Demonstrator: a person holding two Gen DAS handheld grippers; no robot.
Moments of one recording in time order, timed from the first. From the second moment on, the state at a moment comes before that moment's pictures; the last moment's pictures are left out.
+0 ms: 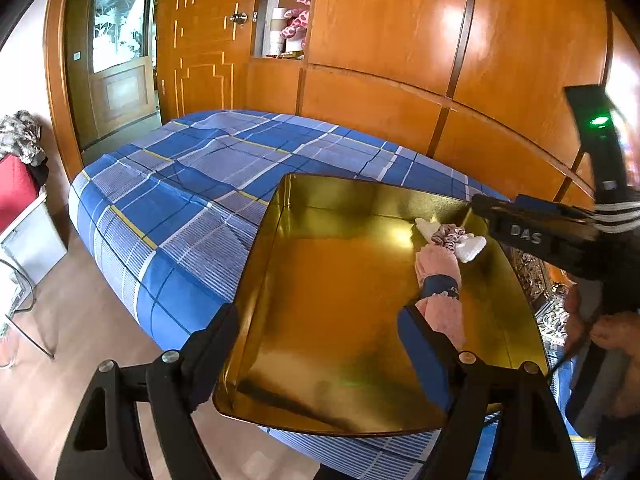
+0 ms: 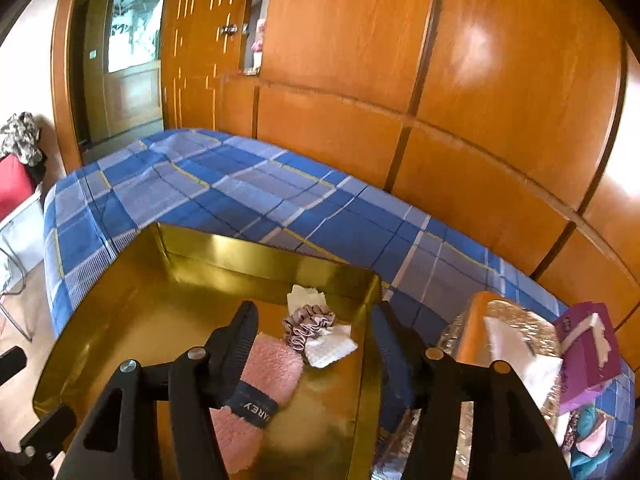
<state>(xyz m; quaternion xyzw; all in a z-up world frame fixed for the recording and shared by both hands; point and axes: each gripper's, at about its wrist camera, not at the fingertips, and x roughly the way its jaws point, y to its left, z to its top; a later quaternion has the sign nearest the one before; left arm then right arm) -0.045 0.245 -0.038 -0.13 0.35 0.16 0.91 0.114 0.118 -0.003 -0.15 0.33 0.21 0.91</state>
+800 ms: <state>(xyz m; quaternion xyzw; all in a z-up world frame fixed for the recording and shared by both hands) -0.045 0.187 -0.020 -0.08 0.34 0.10 0.93 0.057 0.023 0.074 -0.08 0.25 0.14 0.96</state>
